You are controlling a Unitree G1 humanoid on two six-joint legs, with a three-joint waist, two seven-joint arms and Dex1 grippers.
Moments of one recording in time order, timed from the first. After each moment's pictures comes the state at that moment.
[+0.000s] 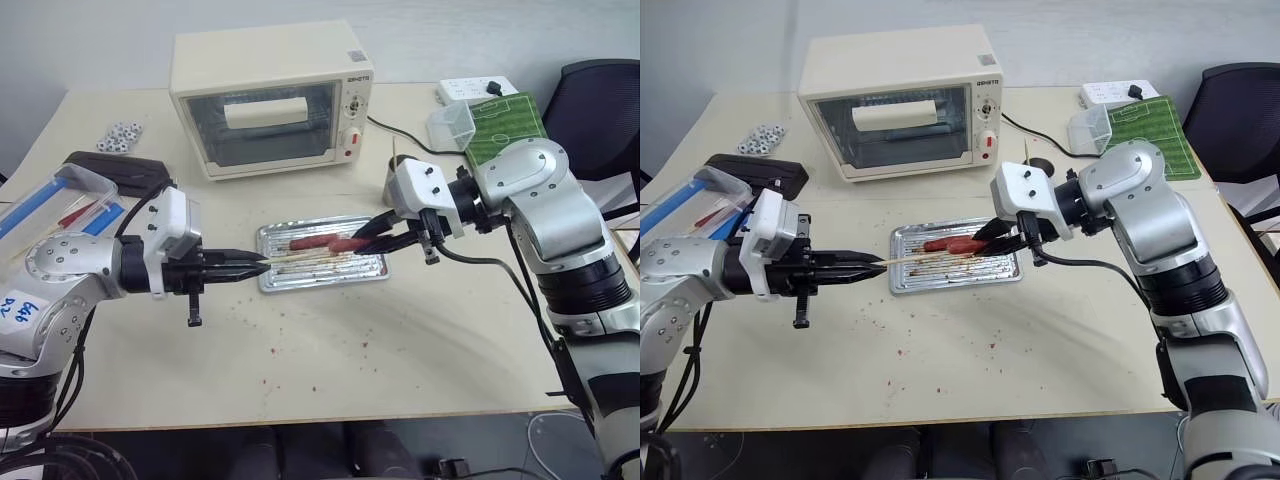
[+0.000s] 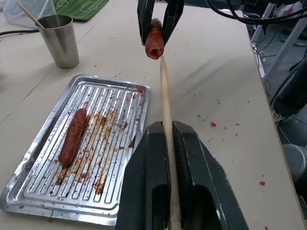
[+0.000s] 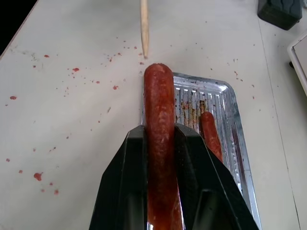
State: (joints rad) left arm -0.41 0.91 0.15 -0.38 -0.70 0.63 -1.03; right arm -1.00 -0.68 0.27 0.00 0.21 0.41 1.49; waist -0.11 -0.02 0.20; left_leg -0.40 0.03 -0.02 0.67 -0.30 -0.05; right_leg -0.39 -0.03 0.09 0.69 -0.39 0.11
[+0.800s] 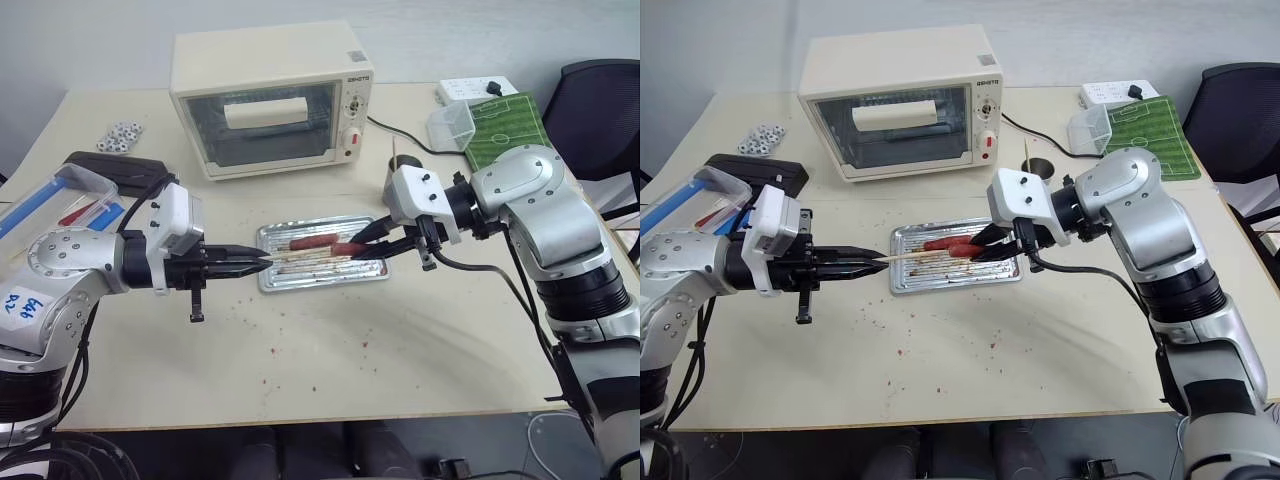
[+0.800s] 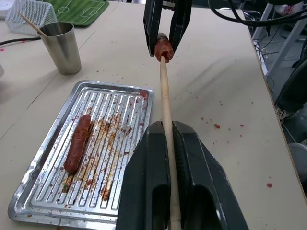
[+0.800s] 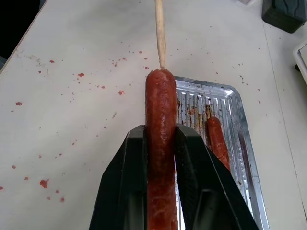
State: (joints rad) left arm -0.43 0.90 0.15 -0.37 -0.66 0.62 -1.04; right arm -0.98 -0.68 0.27 -0.03 0.22 0.43 1.47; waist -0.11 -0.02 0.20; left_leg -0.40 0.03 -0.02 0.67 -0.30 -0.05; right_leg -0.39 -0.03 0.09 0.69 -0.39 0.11
